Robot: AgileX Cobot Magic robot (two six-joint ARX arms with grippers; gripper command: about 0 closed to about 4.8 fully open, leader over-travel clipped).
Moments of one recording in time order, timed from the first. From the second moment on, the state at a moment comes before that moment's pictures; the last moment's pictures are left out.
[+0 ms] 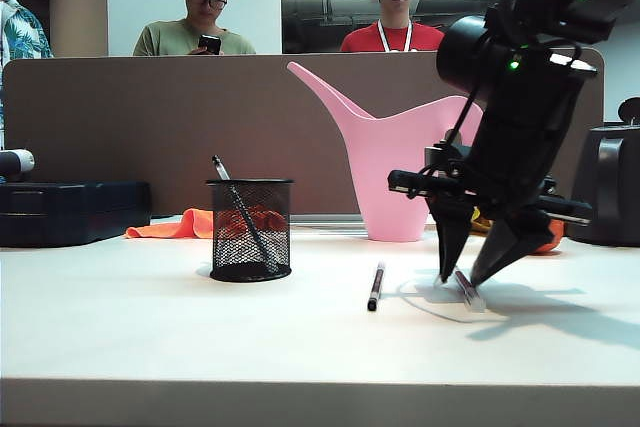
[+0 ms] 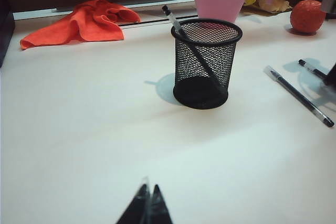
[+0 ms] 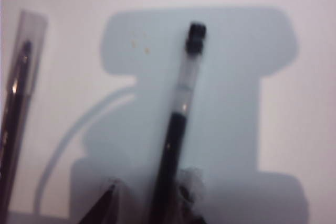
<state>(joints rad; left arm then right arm) -0.06 0.01 0.02 -0.17 0.36 0.10 0.44 1.75 1.05 -0.35 0.00 0.40</state>
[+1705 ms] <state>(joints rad) -0.06 0.01 0.02 -0.17 0.36 0.10 0.44 1.65 1.04 0.59 -0.48 0.34</state>
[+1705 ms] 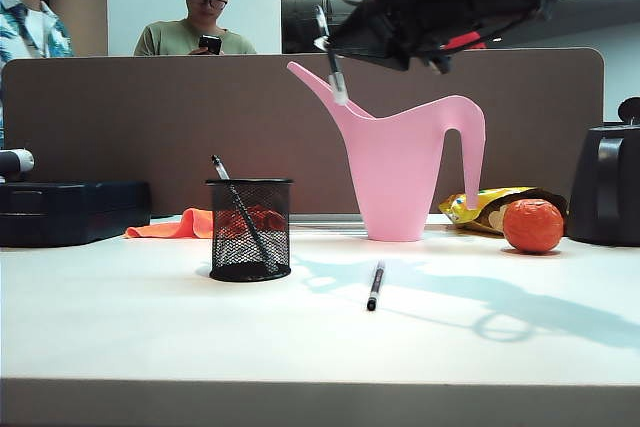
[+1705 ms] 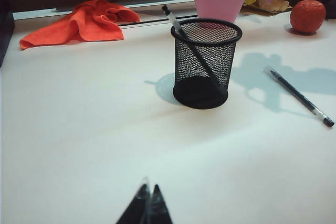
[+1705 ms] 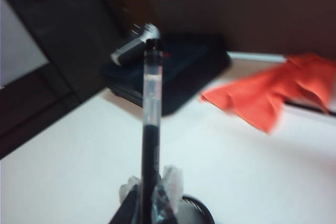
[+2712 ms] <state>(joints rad) -0.06 0.01 0.02 -0.17 0.36 0.10 0.54 2.03 1.23 0.87 -0.47 0.34</state>
